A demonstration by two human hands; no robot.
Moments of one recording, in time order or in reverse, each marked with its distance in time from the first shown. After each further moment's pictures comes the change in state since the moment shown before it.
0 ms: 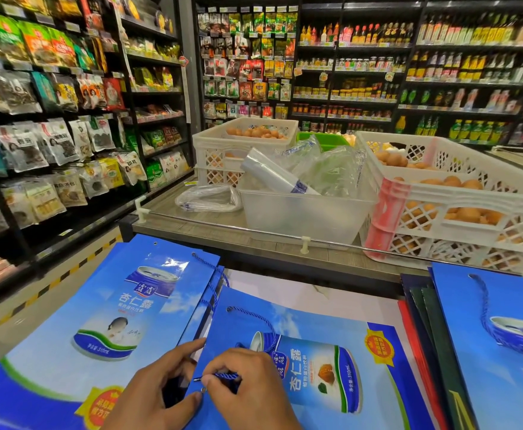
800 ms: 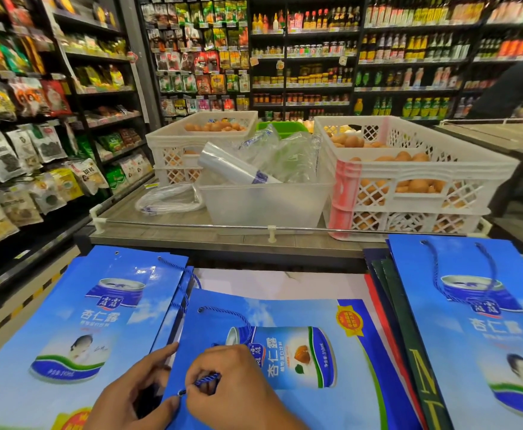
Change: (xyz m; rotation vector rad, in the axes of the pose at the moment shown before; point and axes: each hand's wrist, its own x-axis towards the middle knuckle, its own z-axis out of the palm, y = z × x) left_hand 0.005 -0.004 0.002 -0.063 -0.015 0.062; right_hand -0.004 0.001 -0.011 0.021 -0.037 -0.006
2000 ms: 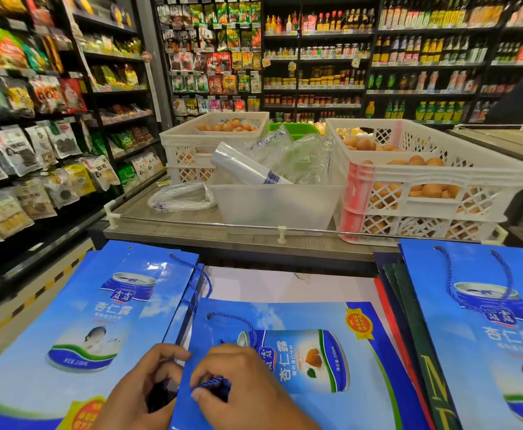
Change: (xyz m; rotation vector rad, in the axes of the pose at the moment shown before) left_hand -0.007 0.011 0.009 -0.380 -0.027 -0.133; right_hand -0.005 -0.009 -0.012 -0.066 -0.107 -0.070
